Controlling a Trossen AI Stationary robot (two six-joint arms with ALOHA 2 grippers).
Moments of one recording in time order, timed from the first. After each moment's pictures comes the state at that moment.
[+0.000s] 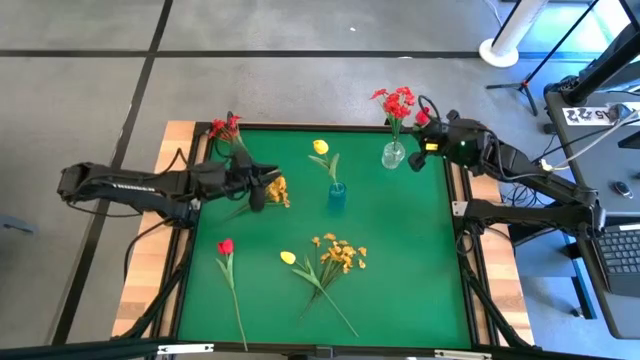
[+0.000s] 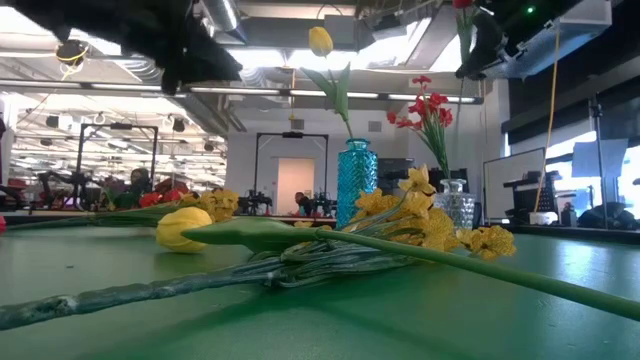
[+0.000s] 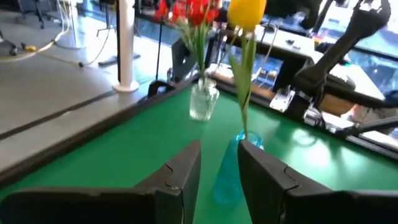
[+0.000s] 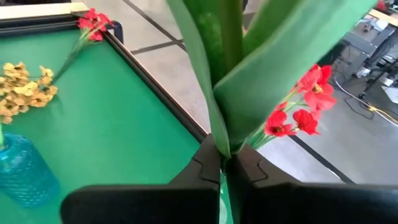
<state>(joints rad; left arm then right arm) 0.07 0.85 0.48 0.16 -0.40 -0.29 -0.46 0.83 0.91 -0.51 0.33 -0.09</state>
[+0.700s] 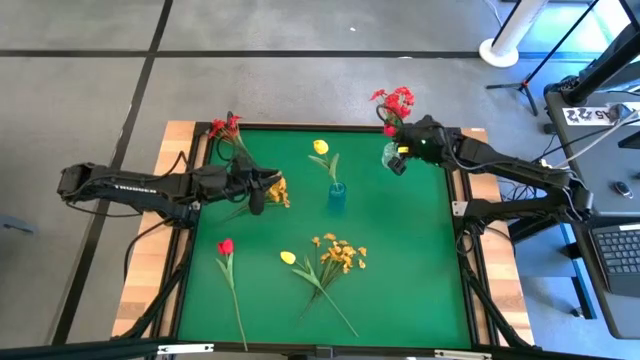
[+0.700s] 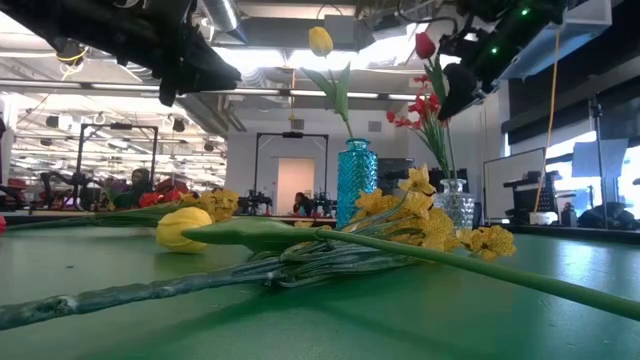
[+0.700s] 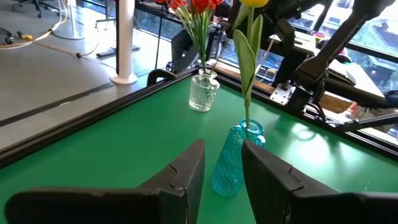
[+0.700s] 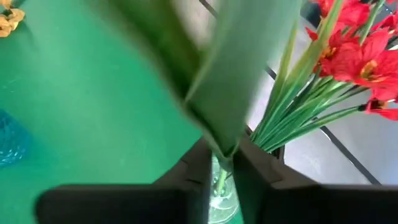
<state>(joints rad) 0.06 0.85 0.43 0.19 -0.38 -0.33 -0.46 1.08 0.91 -0.51 0.34 -0.09</state>
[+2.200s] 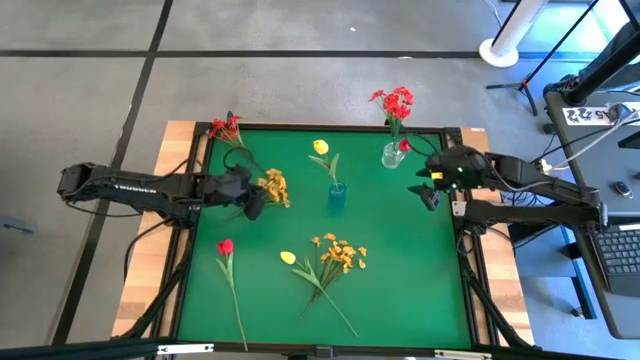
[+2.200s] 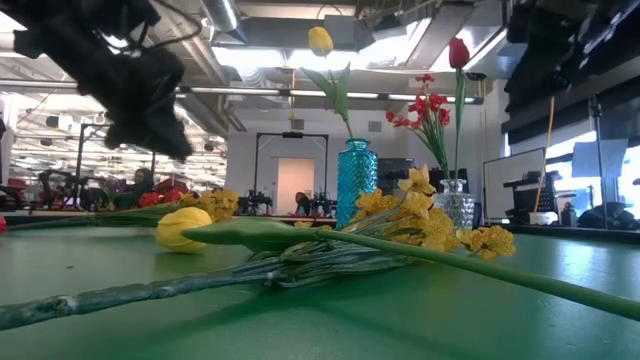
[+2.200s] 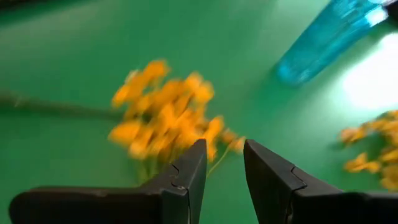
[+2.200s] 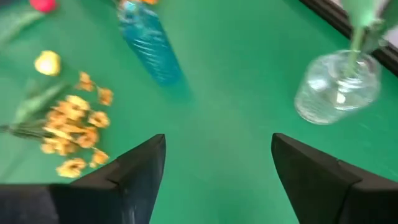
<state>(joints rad) 0.06 0.85 0.43 -0.34 -0.38 -0.70 -0.25 0.68 0.81 -0.87 0.03 0.31</state>
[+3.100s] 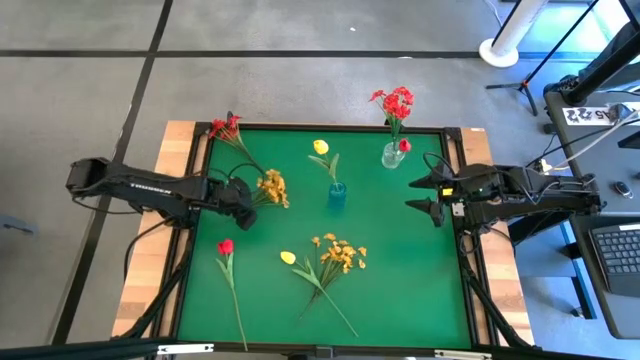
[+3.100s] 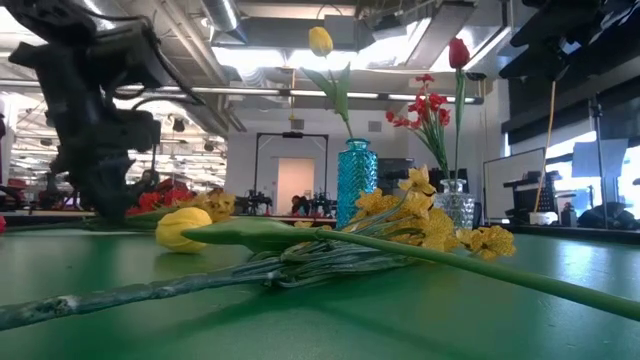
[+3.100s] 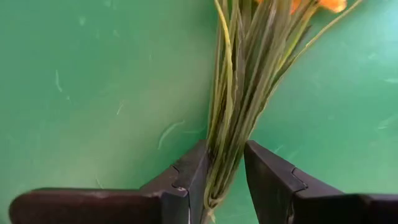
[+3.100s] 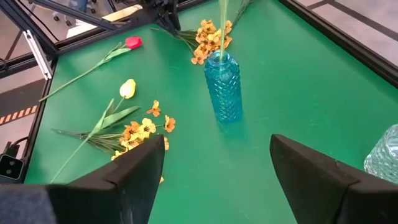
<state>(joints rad) 0.06 1.06 0.43 -0.65 -0.25 -0.83 0.05 0.58 0.75 -0.68 0.15 0.36</state>
